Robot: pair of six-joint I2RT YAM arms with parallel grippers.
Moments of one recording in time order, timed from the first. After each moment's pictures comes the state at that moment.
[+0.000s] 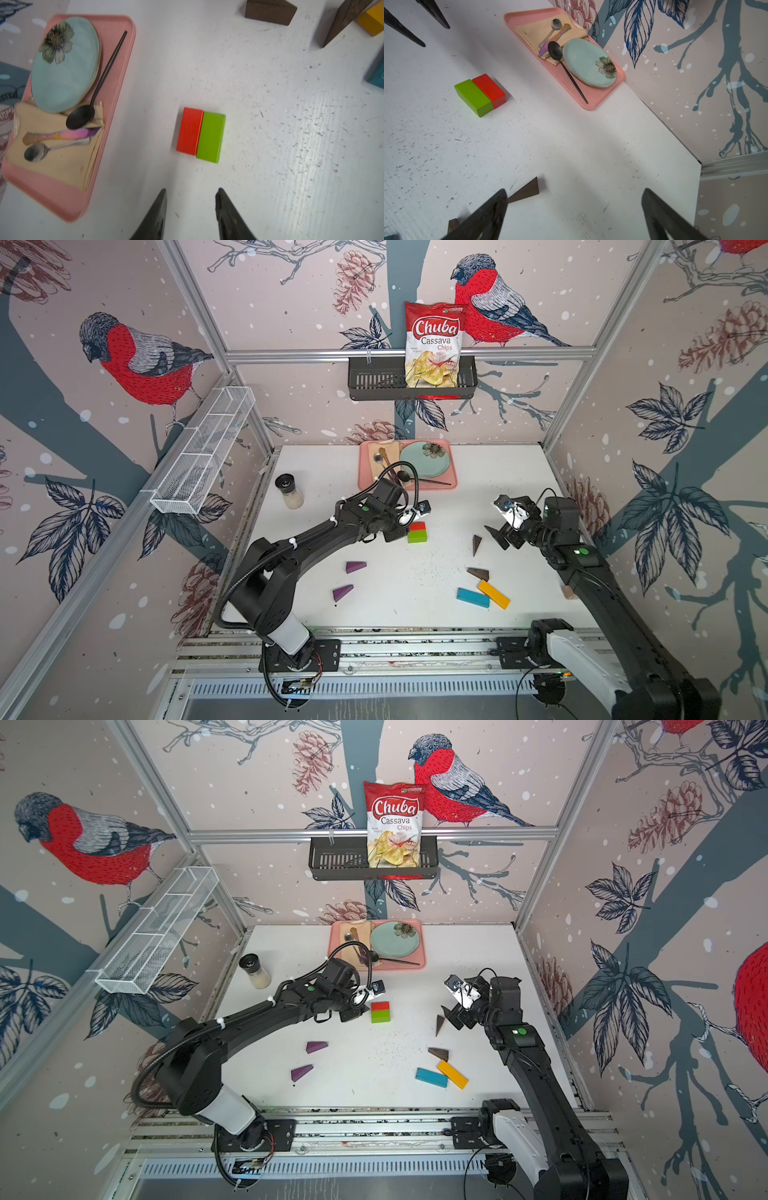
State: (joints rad) left arm -0.67 1.56 1.11 -0.48 0.14 0.63; right arm 0.14 0.92 0.69 -0.36 -0.39 -0.73
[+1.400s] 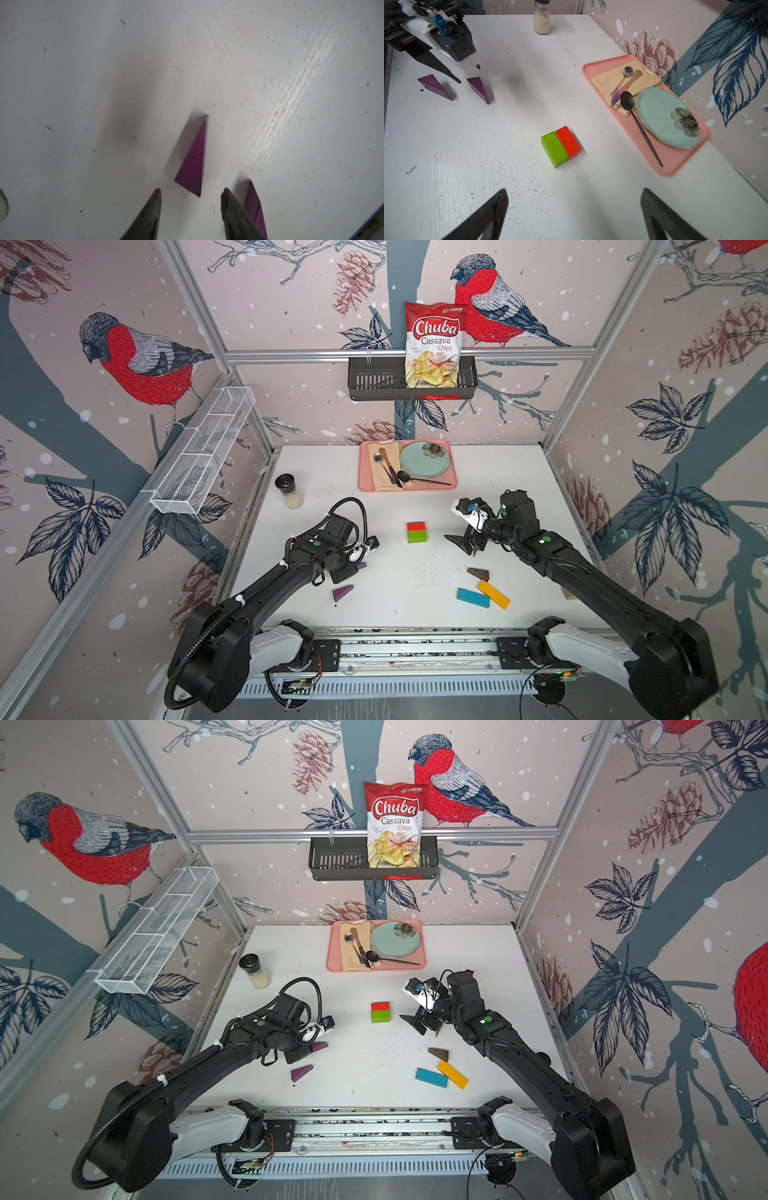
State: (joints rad) left arm -0.45 1.18 0.68 -0.70 0.07 0.70; right arm 0.47 1.09 0.72 -0.21 -0.46 -0.56
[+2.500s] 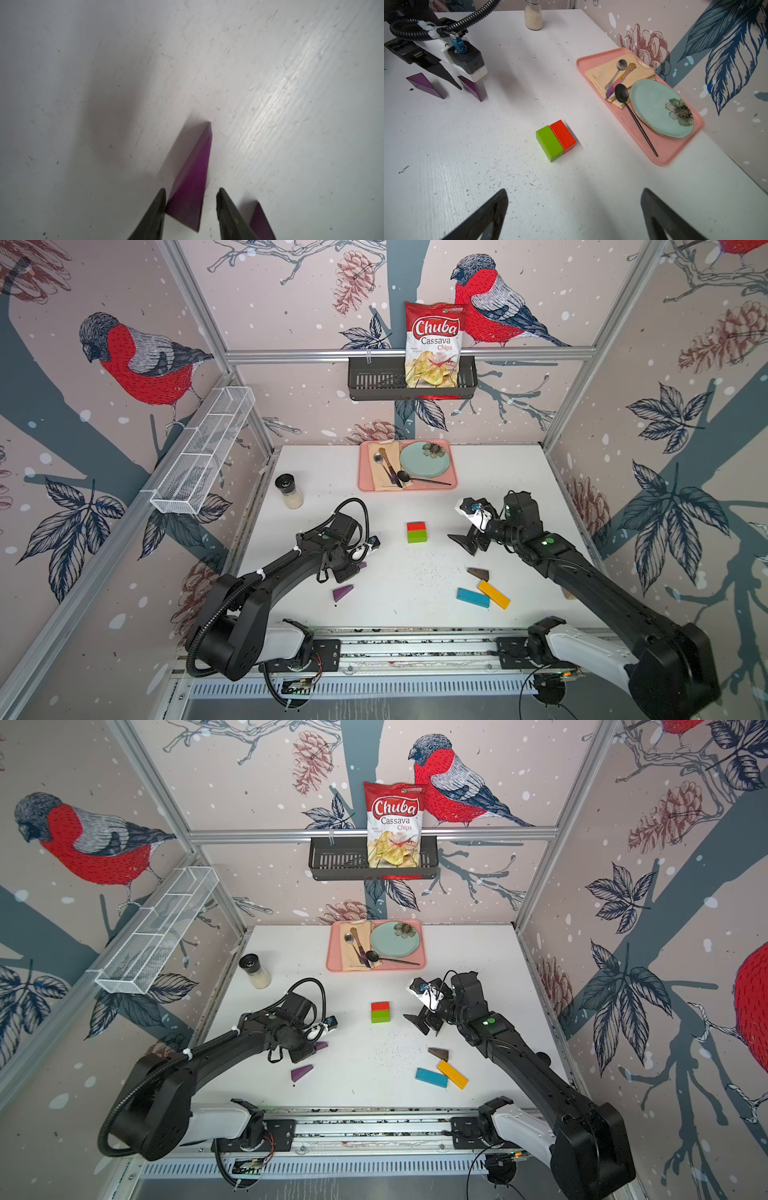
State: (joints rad) left arm -0.43 1.33 0.68 -0.65 0.08 0.66; right arm 0.43 1.07 0.71 -0.22 -0.45 -0.55
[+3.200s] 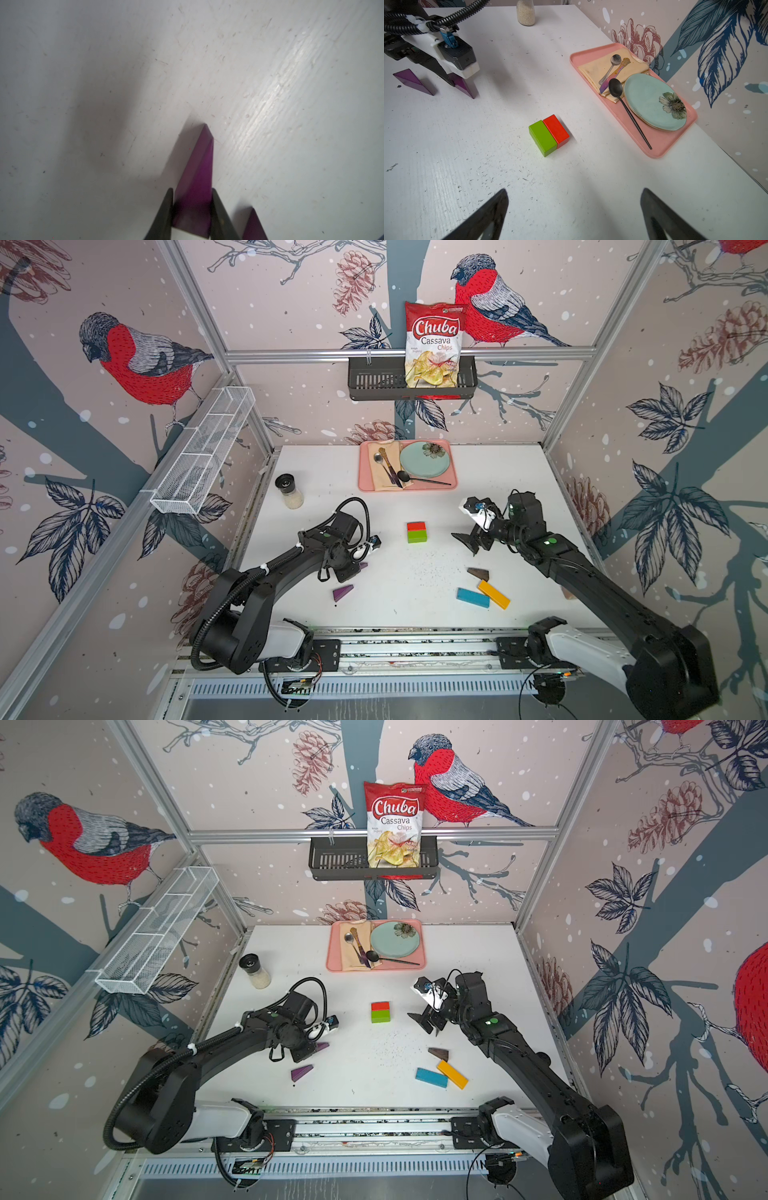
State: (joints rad) left arm -0.43 1.38 0.71 -0.65 0.11 0.65; right arm 0.38 1.06 0.69 -0.22 -0.47 -0.57
